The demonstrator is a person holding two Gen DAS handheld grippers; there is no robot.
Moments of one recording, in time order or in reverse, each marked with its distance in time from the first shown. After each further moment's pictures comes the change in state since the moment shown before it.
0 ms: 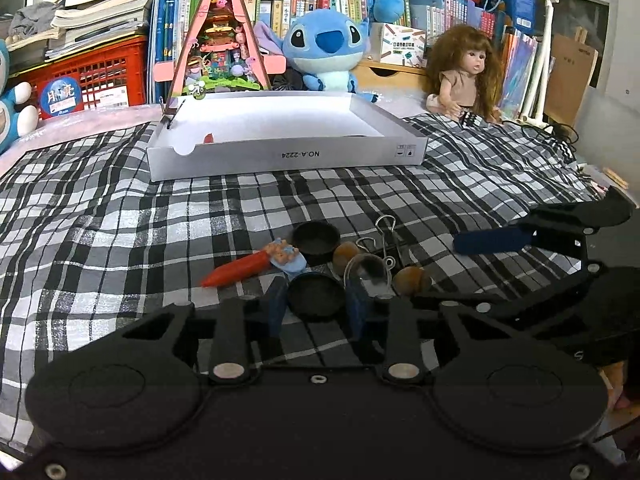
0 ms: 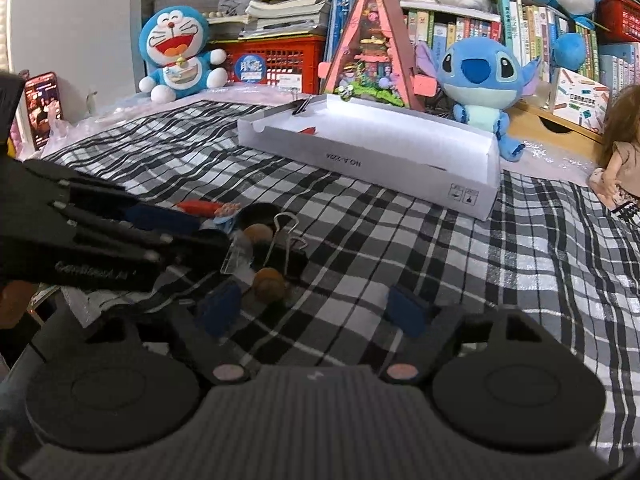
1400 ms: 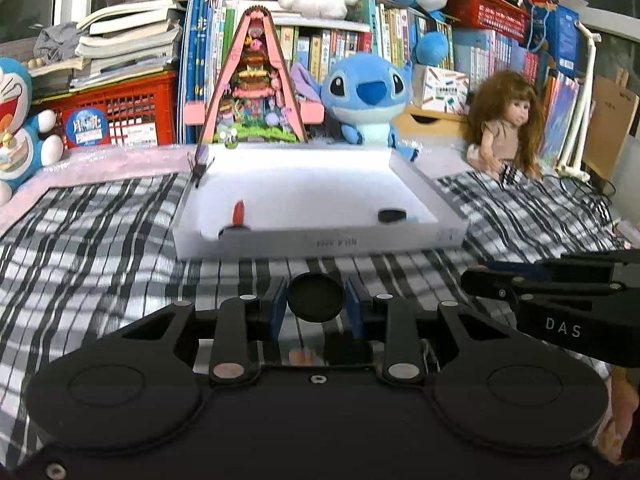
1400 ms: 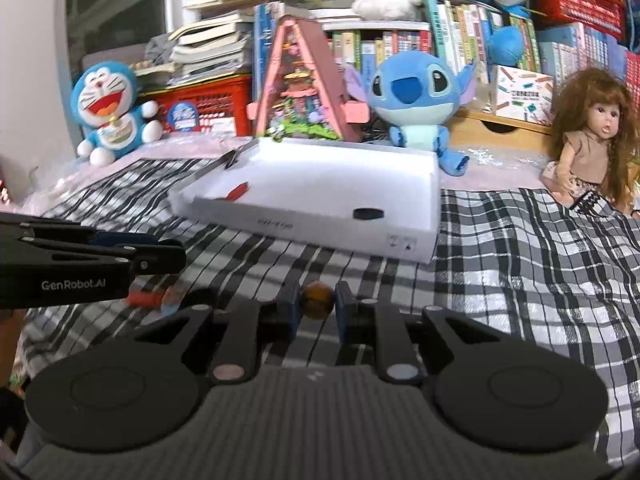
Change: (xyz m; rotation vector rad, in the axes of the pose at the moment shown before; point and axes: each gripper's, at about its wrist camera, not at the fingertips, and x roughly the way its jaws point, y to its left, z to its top) left arm 0.016 0.011 0.076 -0.069 -0.066 0.098; right arm 0.004 -0.040 0.049 0.200 -0.062 -0.138
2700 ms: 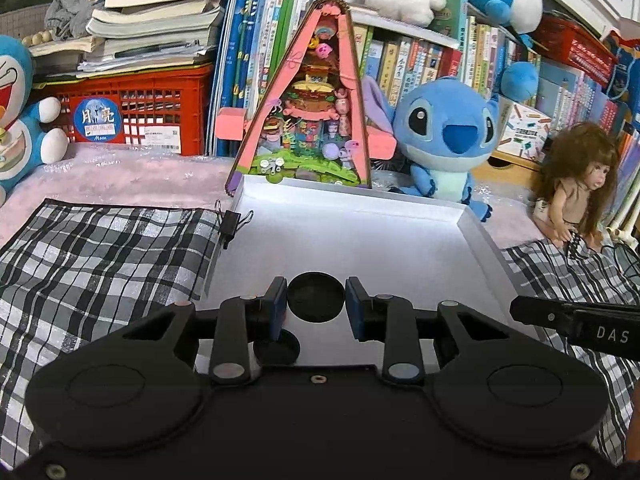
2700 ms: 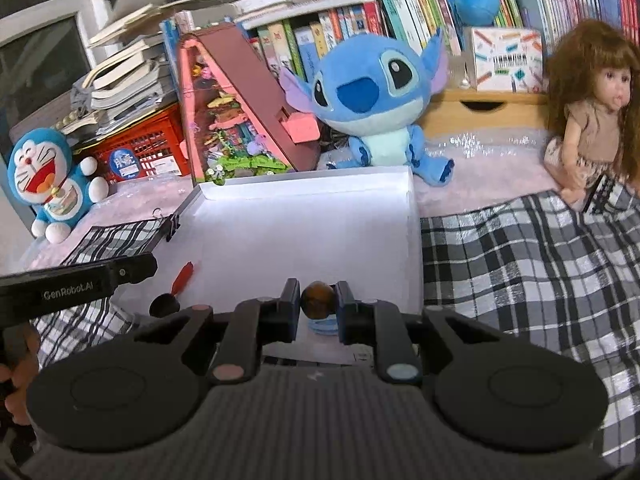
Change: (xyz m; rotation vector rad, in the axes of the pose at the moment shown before) left arm 0.099 0.050 0.093 -0.156 0.072 0.080; right arm 0.079 -0.052 0.090 0.224 0.115 -0.004
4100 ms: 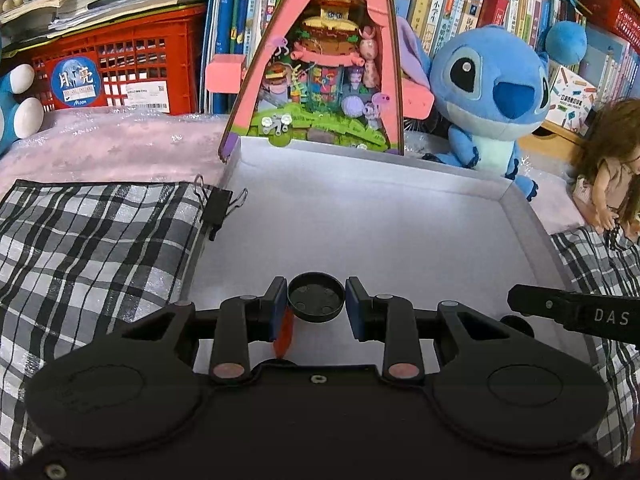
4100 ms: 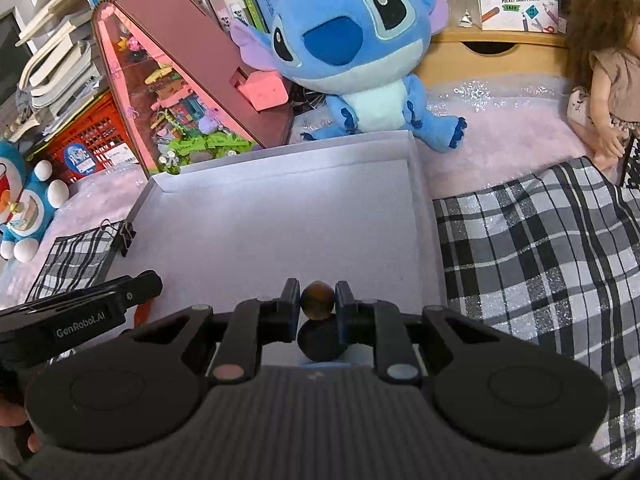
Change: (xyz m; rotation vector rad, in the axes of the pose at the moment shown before) left arm 0.079 0.003 0.016 -0.008 0.151 0.038; right arm 0.077 -0.008 0.028 0.081 0.157 -0.045
